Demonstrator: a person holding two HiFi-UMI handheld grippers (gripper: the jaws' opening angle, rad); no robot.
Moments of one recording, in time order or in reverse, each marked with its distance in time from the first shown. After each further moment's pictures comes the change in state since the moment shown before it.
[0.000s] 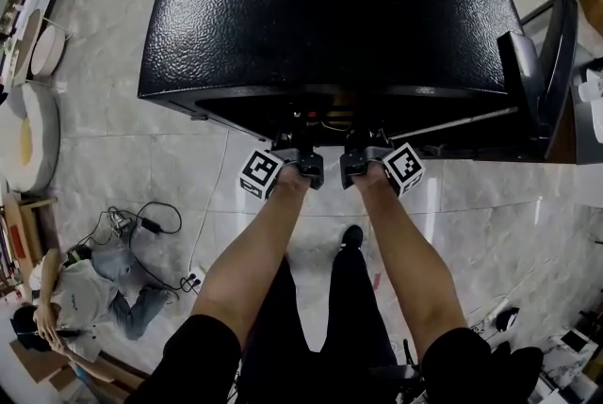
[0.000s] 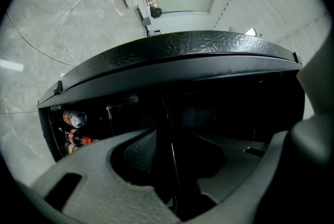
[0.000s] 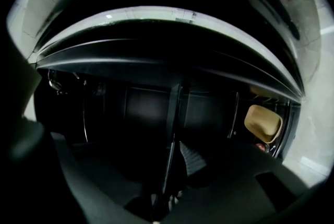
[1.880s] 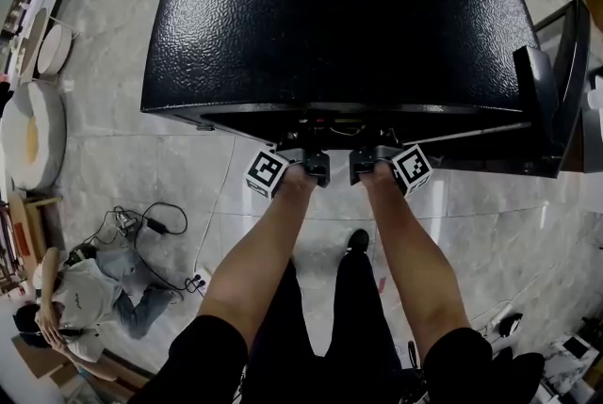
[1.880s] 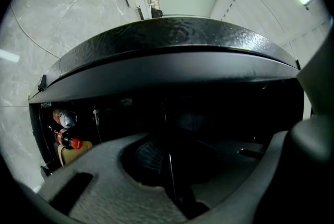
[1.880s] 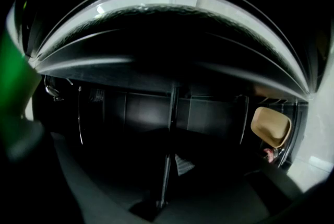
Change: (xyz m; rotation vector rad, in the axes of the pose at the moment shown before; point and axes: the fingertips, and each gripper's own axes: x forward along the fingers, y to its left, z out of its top) left arm 0.017 -0.003 0.010 -0.036 -0.032 -0.062; right arm 0.019 -0.004 0.013 0.014 -0.054 0.042
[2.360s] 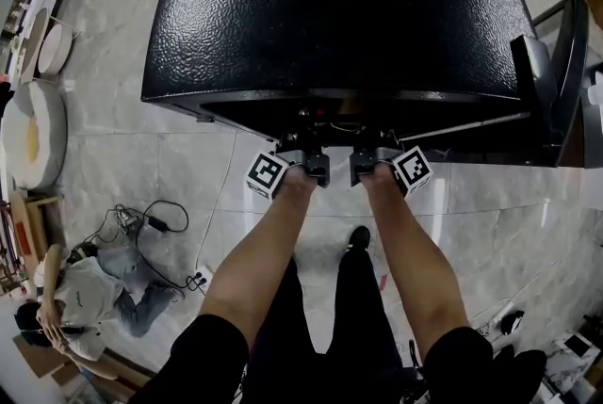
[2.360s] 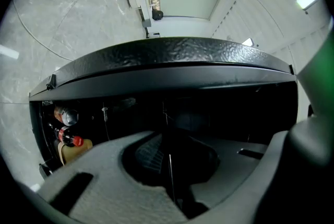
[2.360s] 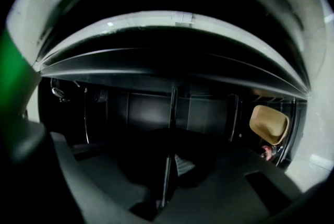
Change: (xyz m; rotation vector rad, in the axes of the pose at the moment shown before) left arm -0.013 0.000 -0.002 -0.014 -0.009 -0.020; right arm -0.014 0.001 -0.004 0.021 0.001 0.011
